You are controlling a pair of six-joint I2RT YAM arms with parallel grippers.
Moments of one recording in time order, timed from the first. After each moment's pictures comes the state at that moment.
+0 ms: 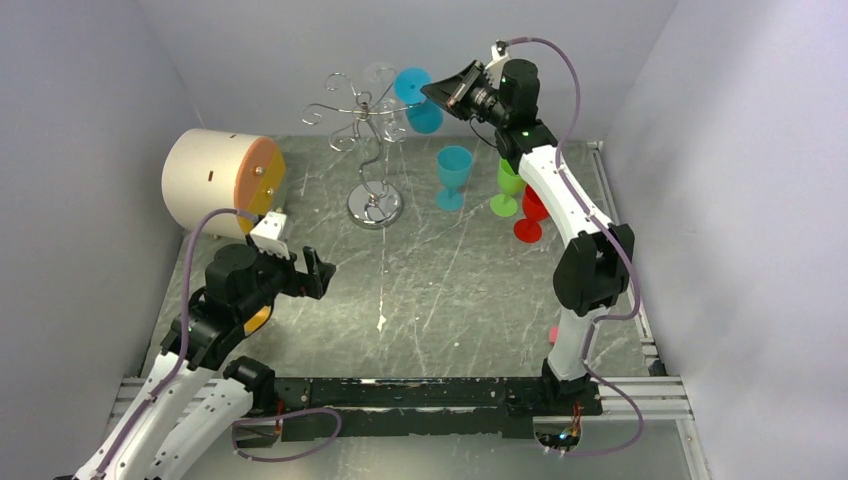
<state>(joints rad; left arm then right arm) -0.44 0.54 0.68 -0.50 0.03 -0.25 0.31 1.88 1.81 0.05 -0.47 0.97</state>
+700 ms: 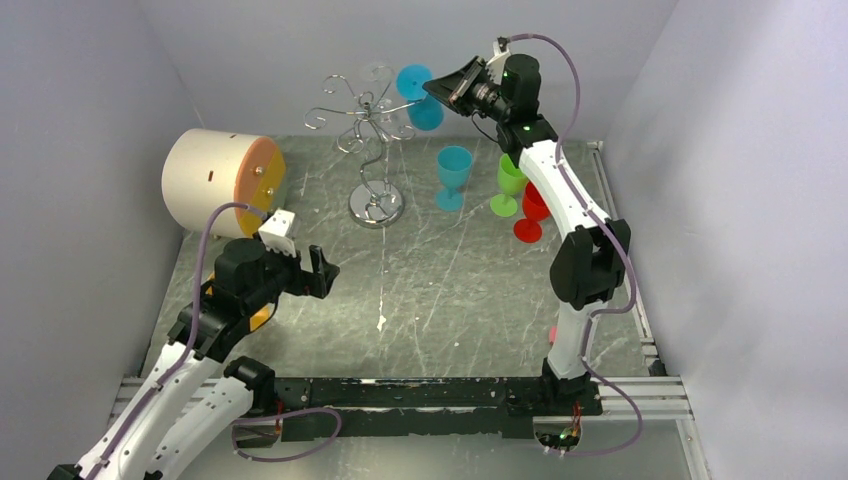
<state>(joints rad) -0.44 0.60 0.68 -0.50 0.05 -0.24 0.29 1.94 1.90 0.02 -0.50 0.98</state>
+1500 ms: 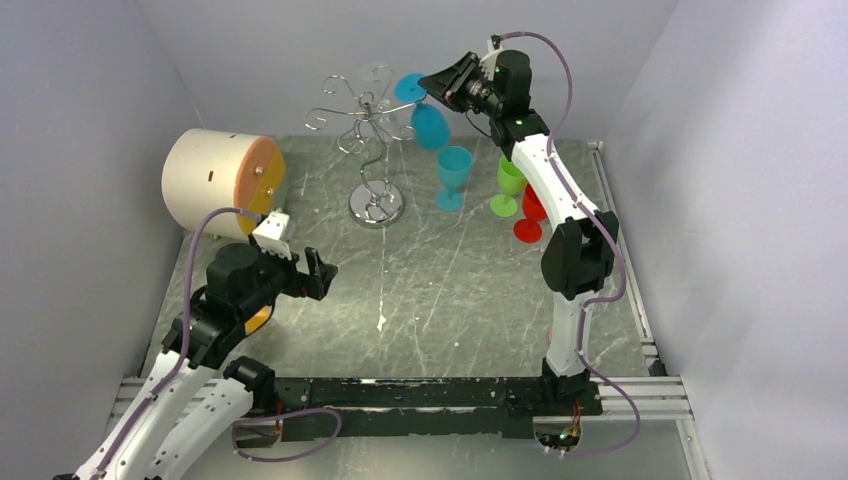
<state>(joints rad) -0.44 0.55 0.68 -0.50 0.05 -0.24 0.30 2.04 2.03 -0.02 -0.48 0.98</state>
